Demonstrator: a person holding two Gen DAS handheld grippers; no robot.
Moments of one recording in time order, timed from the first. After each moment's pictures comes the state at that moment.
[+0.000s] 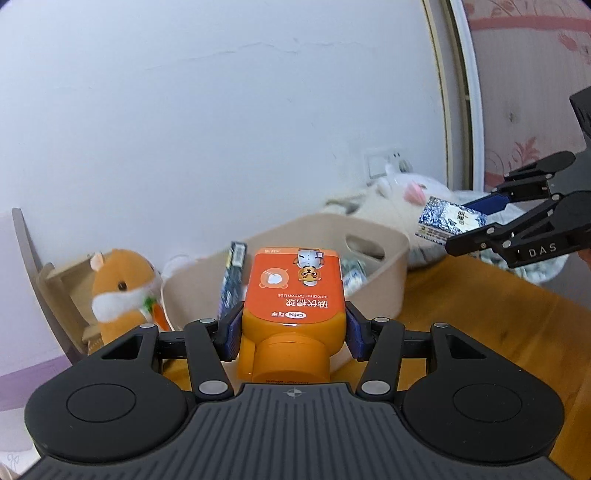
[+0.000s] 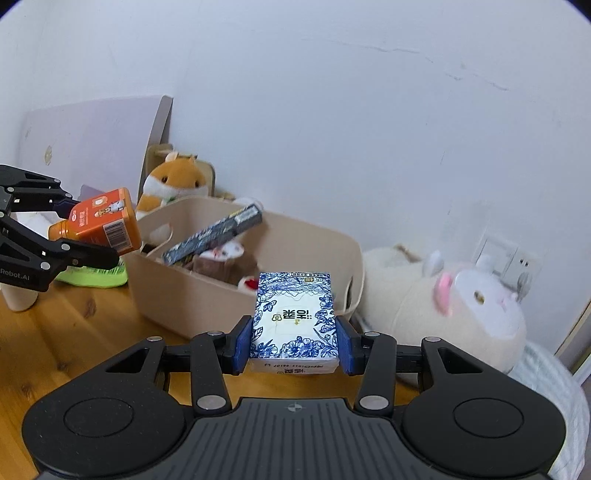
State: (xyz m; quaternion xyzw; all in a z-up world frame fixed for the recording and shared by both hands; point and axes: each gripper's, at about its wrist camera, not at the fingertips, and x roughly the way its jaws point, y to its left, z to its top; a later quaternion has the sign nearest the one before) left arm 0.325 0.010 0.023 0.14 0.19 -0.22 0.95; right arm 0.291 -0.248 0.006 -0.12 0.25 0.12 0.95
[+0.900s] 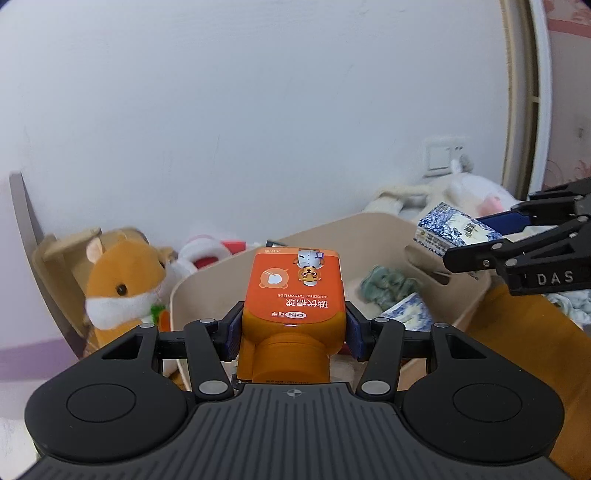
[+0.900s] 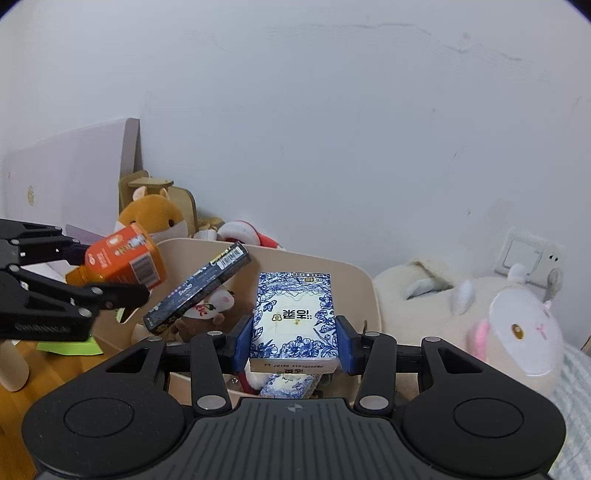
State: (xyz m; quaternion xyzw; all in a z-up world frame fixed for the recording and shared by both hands) left arm 0.419 -0.015 0.018 0.09 0.27 -0.16 0.95; right arm 0.392 -0.232 0.016 -0.06 0.28 0.12 0.95
